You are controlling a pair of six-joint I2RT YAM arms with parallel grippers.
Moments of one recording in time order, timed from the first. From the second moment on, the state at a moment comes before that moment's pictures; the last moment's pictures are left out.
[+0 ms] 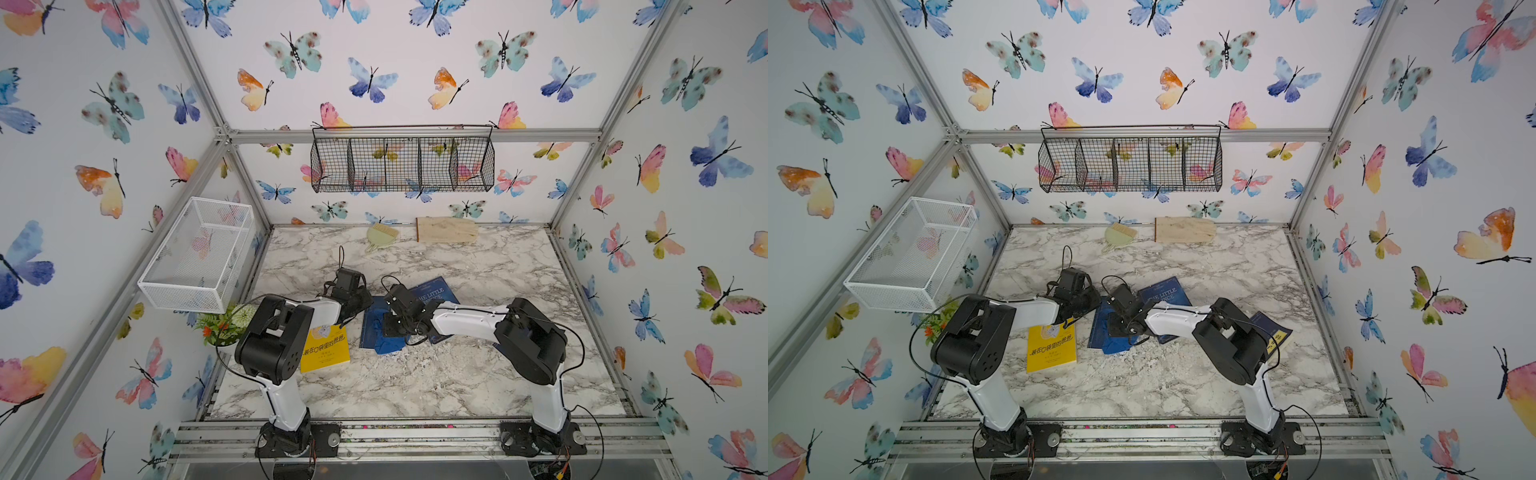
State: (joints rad) left arm -0.36 1.79 0.86 0.09 0.07 -0.78; right arm 0.98 2.01 1.29 -0.25 -0.09 0.76
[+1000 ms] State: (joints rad) left arm -0.36 1.80 0.86 0.09 0.09 -0.78; right arm 0.84 2.10 1.43 -0.33 -0.09 0.71
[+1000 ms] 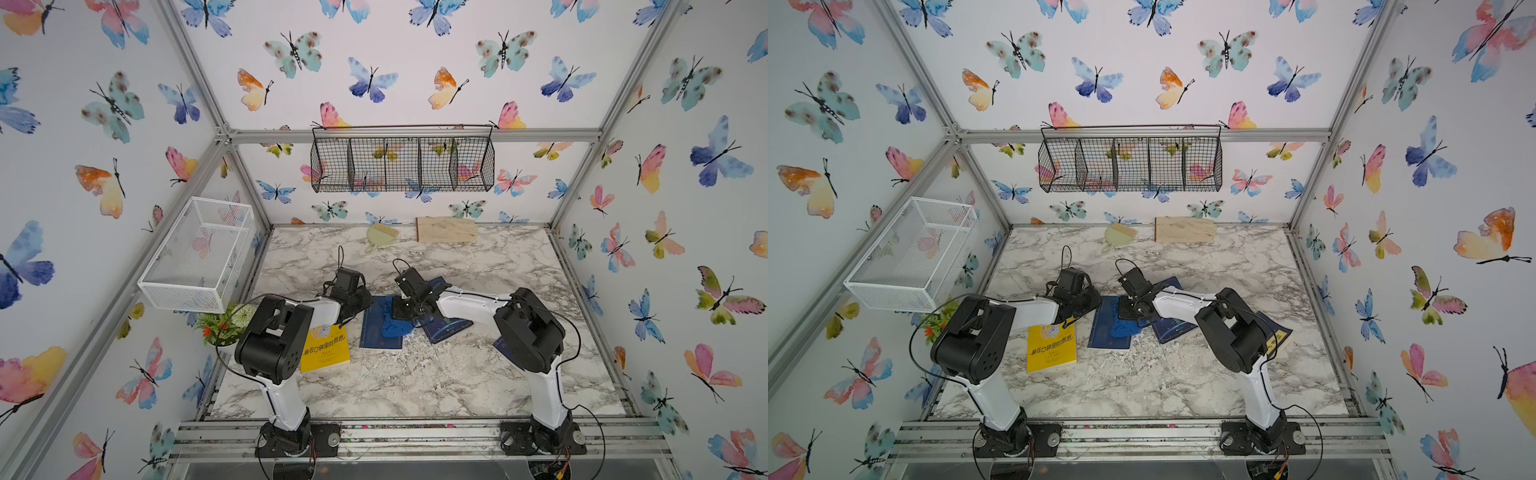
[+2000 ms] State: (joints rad) left arm -0.35 1.80 0.85 0.11 0.10 -0.78; right arm 0.90 2.10 1.42 -0.31 -0.08 0.71
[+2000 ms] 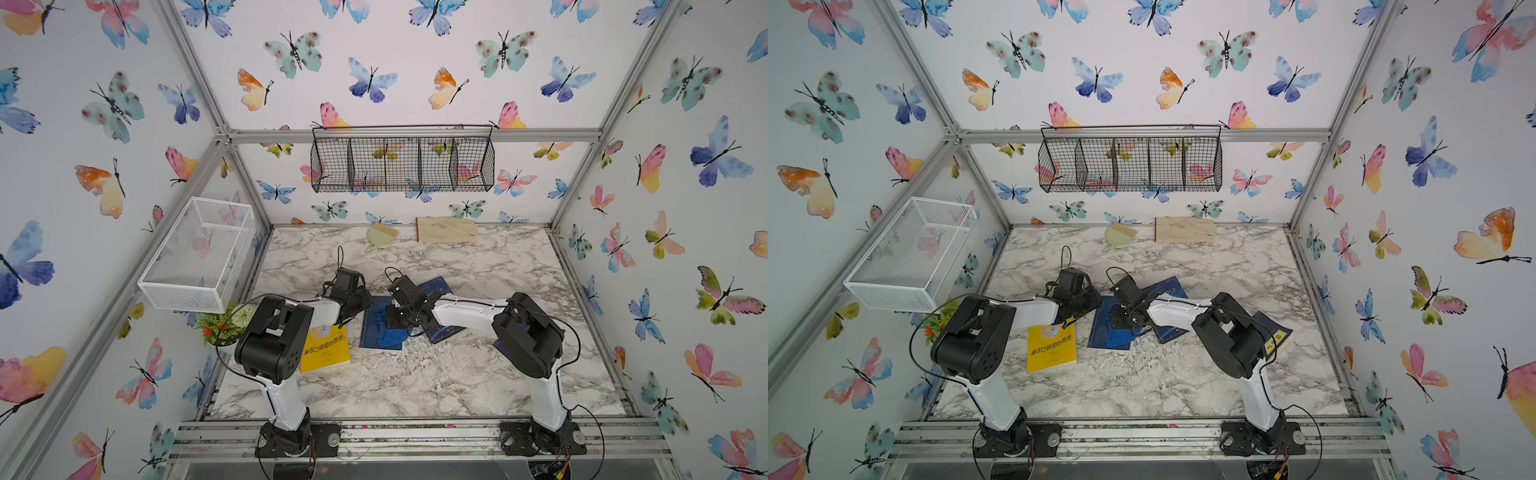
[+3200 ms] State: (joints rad) left arm -0.35 1.80 0.85 0.11 0.10 -0.78; right arm 0.90 2.15 1.46 -0.26 -0.19 0.79
